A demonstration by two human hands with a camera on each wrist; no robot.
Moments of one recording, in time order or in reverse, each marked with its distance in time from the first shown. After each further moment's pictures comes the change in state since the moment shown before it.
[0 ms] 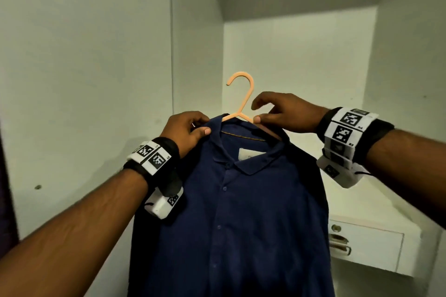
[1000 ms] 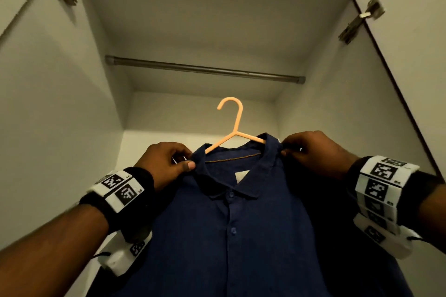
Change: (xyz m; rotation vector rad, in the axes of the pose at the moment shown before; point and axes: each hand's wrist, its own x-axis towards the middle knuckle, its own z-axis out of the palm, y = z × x) left_hand 0.392 0.052 0.137 -0.181 0.123 0.451; right_hand 0.108 0.188 -0.225 -0.697 0.613 0.277
